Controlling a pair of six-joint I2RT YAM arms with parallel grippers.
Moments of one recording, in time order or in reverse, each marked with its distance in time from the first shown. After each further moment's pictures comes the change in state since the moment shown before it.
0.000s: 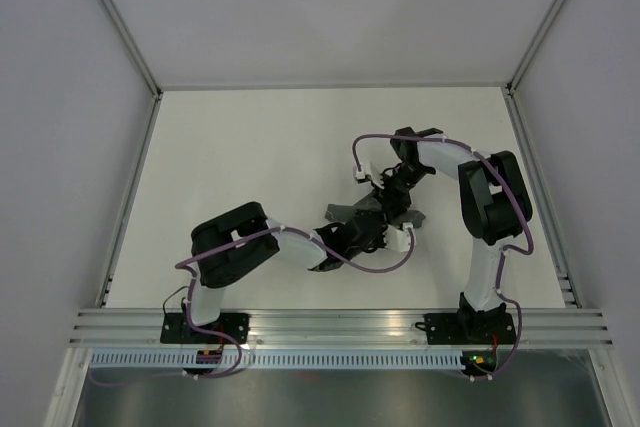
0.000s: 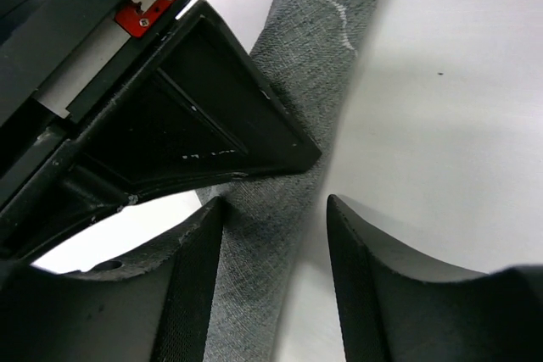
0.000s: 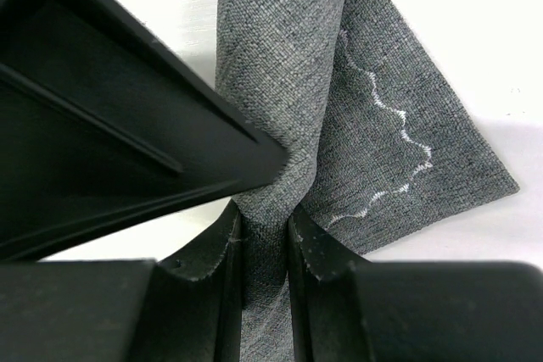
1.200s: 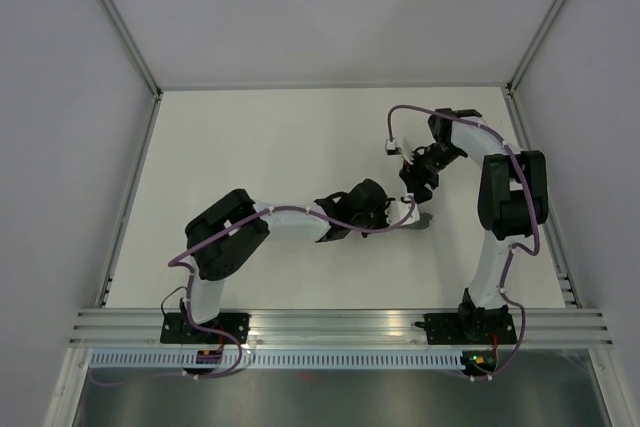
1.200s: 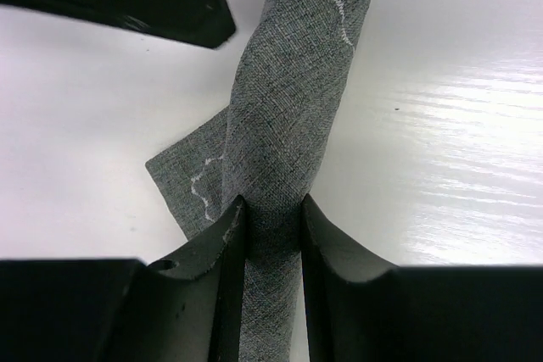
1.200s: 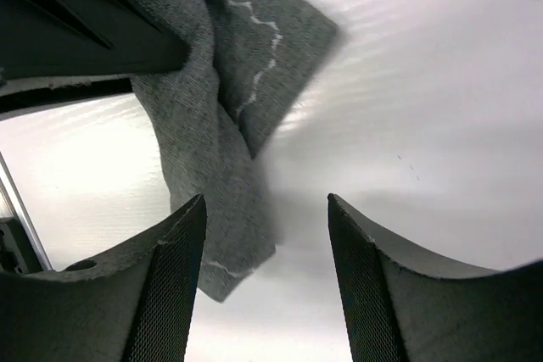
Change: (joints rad) left arm 0.119 0.001 0.206 -0.365 0.360 -0.188; right arm -0.201 0.006 0.146 -0.161 0.004 0.021
